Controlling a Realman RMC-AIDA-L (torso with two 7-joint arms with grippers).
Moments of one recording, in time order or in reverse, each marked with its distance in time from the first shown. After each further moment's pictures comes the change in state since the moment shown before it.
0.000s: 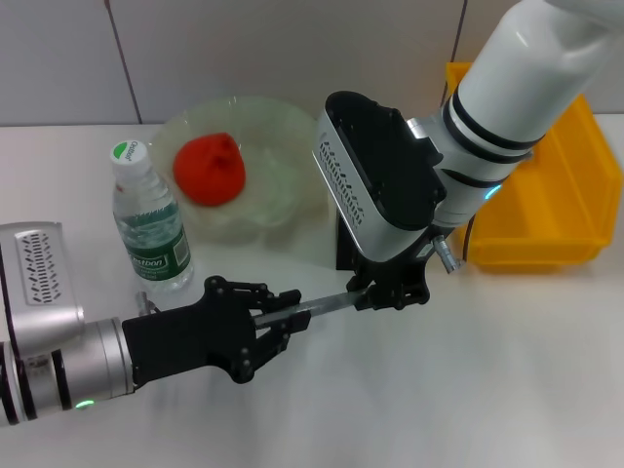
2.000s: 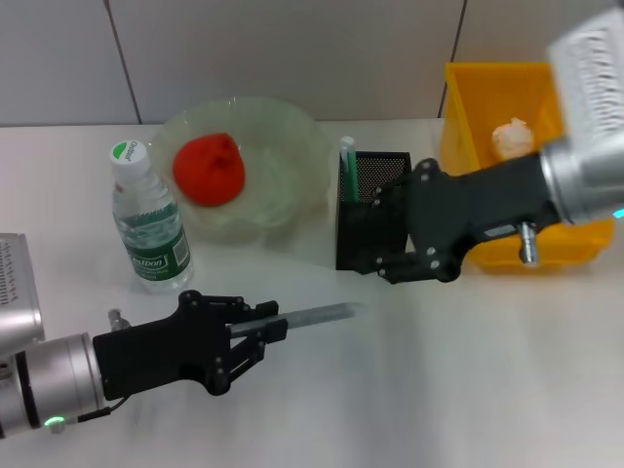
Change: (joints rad) left arm 0.059 0.008 0.005 0.051 0.001 0.053 -0.132; right arm -0.416 -0.012 0.370 -0.218 0.446 -0.030 -0.199
